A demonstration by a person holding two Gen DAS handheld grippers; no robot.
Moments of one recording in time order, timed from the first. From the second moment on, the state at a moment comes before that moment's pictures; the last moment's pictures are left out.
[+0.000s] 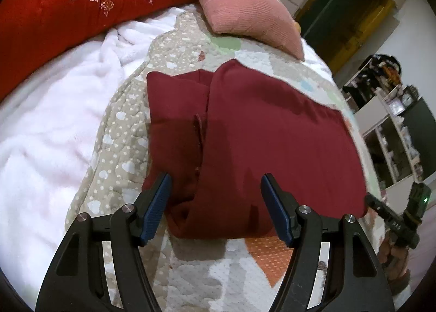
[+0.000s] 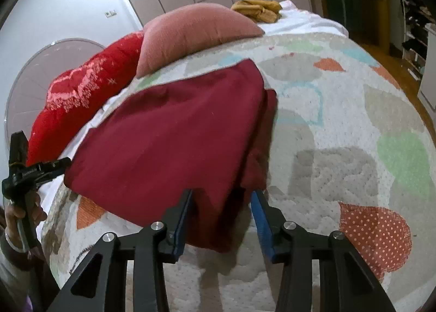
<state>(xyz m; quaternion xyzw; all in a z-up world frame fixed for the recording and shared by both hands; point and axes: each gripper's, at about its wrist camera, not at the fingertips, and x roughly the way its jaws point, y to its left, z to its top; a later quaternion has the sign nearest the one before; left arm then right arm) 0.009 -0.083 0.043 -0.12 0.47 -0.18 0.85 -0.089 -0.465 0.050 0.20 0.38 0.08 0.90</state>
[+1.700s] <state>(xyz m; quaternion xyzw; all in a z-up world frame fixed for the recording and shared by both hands) -0.036 -0.074 0.036 -0.05 0.46 -0.18 0.87 -0.118 -0.460 0.093 0.23 0.33 0.12 0.91</state>
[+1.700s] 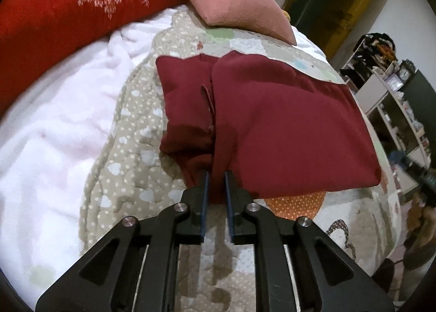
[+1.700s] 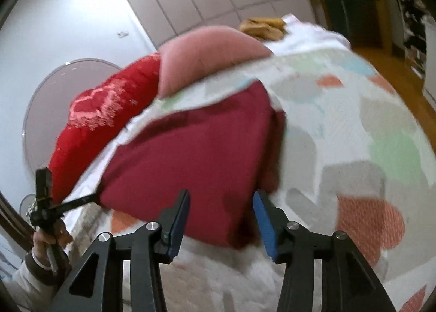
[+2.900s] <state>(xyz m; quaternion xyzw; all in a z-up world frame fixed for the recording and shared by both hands) -0.002 -0.064 0.007 -0.13 0.44 -0.14 0.88 0.156 -0.238 0.107 0.13 0.41 0.18 0.89</state>
